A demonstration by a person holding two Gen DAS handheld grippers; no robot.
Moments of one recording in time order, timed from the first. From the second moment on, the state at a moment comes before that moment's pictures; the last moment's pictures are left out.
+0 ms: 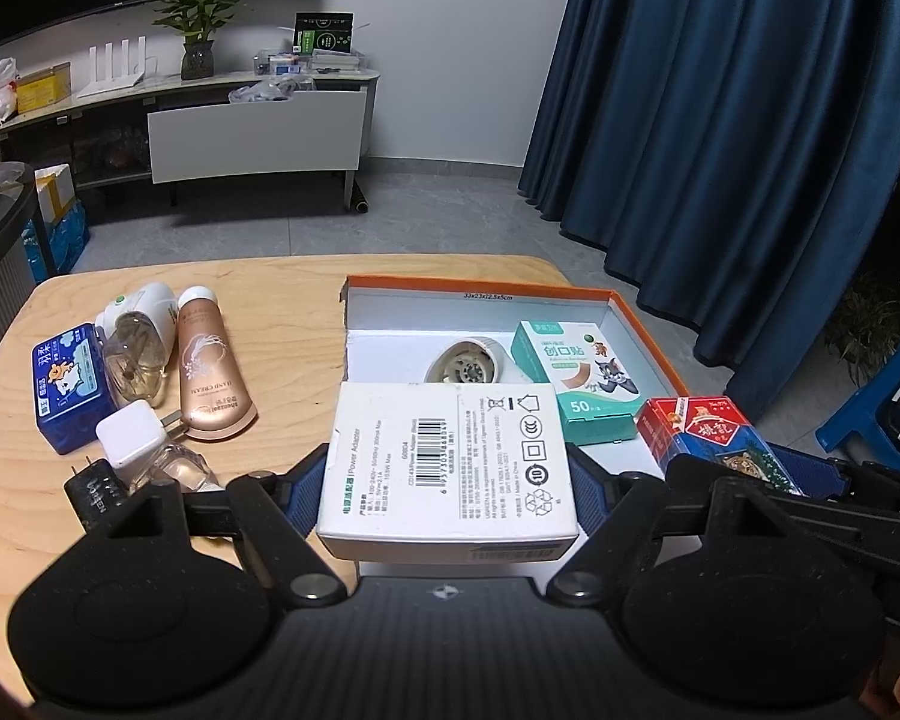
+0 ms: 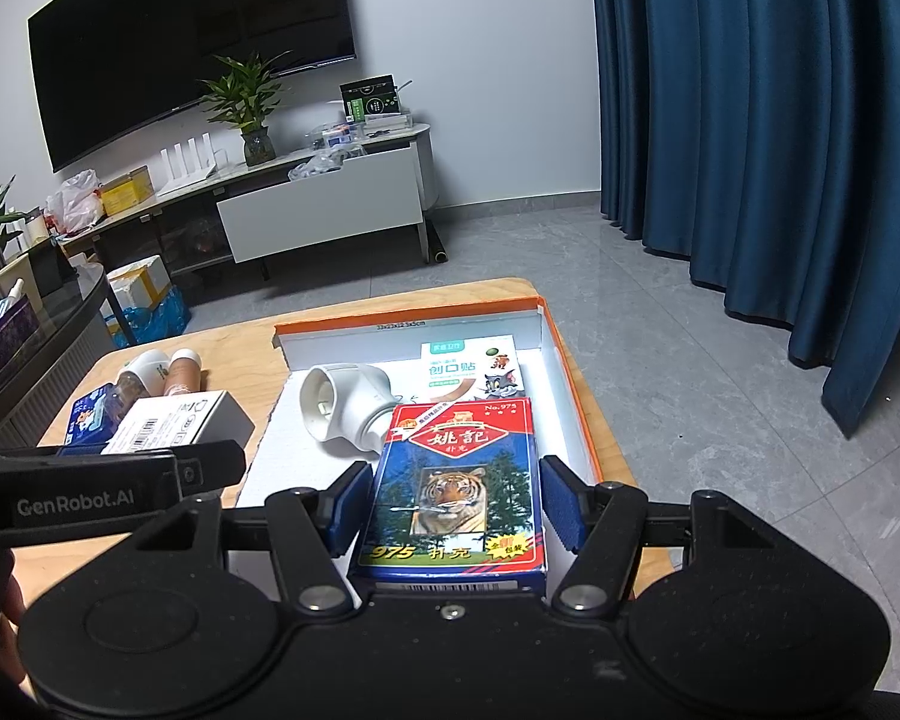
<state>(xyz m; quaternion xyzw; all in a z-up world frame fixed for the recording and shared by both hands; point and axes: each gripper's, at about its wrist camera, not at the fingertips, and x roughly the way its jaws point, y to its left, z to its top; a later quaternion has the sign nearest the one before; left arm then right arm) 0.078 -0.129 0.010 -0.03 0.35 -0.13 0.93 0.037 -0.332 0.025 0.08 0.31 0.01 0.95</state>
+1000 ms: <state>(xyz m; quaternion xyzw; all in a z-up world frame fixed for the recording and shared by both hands) 0.079 -0.128 0.011 -0.04 0.35 -0.13 0.93 0.038 -0.336 0.027 0.07 0.31 0.01 0.95</state>
